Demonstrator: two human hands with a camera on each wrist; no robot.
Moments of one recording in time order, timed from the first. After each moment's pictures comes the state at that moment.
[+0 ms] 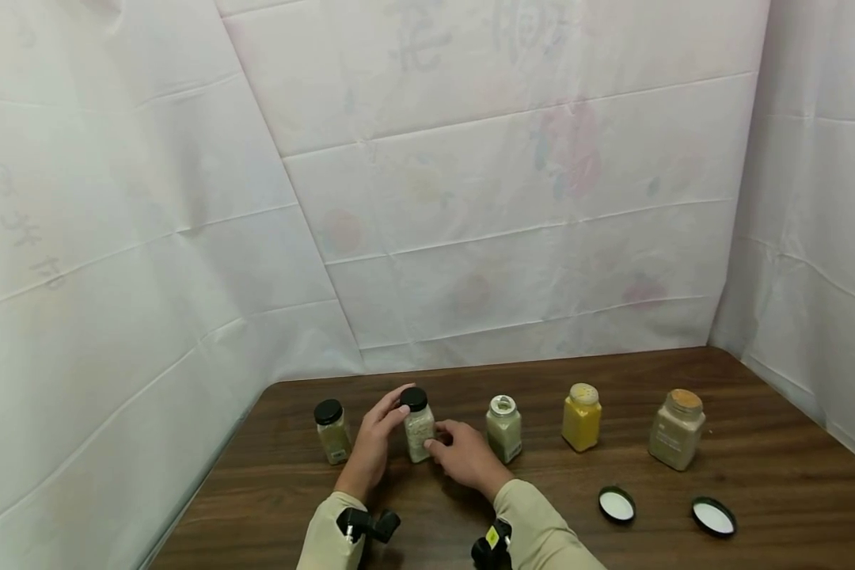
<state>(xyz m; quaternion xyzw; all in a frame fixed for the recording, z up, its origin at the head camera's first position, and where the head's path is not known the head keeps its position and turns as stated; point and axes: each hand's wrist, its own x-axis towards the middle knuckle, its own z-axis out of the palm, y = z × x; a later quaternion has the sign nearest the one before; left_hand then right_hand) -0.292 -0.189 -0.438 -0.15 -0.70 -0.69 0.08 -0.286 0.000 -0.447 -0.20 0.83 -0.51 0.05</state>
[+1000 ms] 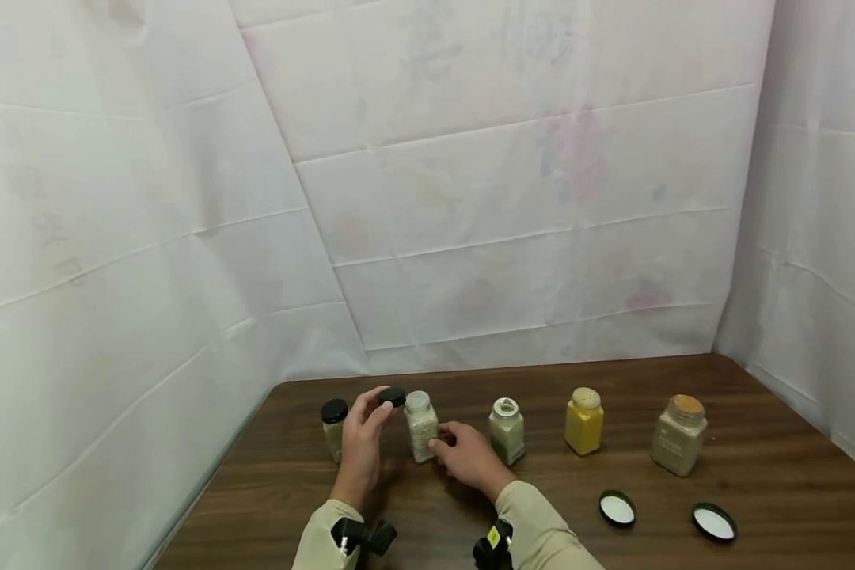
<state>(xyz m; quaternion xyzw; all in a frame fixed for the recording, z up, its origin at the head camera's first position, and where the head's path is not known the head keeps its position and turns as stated) -0.271 -0.190 -0.429 -0.11 -0.61 -0.76 0.22 -0.285 0.001 -0.450 -0.20 0.82 -0.54 0.06</state>
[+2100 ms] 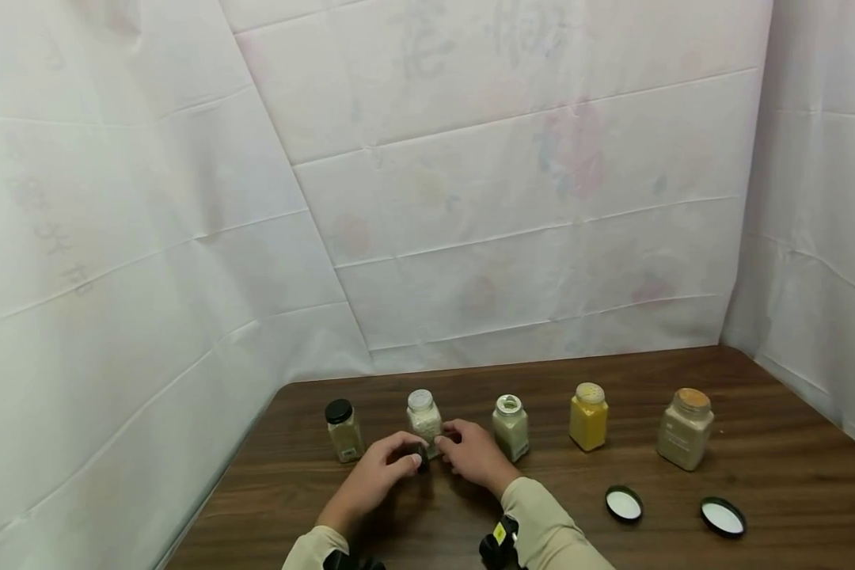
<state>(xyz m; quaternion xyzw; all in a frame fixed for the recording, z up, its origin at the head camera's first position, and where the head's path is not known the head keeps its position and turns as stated) -0.241 -0.209 -0.433 -0.23 -0.83 -0.51 -0.01 -0.285 0.003 -0.450 -0.20 0.80 -0.56 0.07</state>
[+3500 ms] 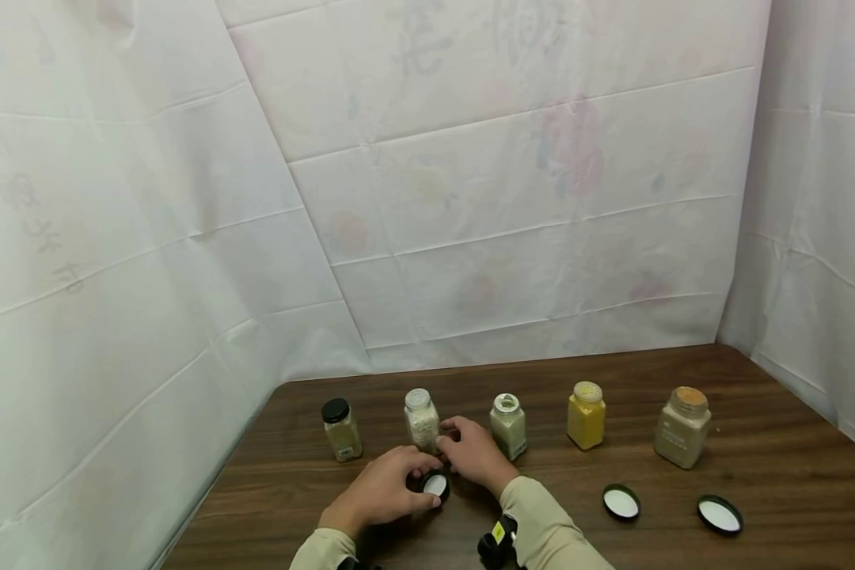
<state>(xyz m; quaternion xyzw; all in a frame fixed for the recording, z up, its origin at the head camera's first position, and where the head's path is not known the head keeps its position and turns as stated) -0.241 -0.193 -0.435 -0.27 -0.93 -0.25 -0.01 -0.286 0.003 -0.450 -0.19 0.81 -0.55 0.05</state>
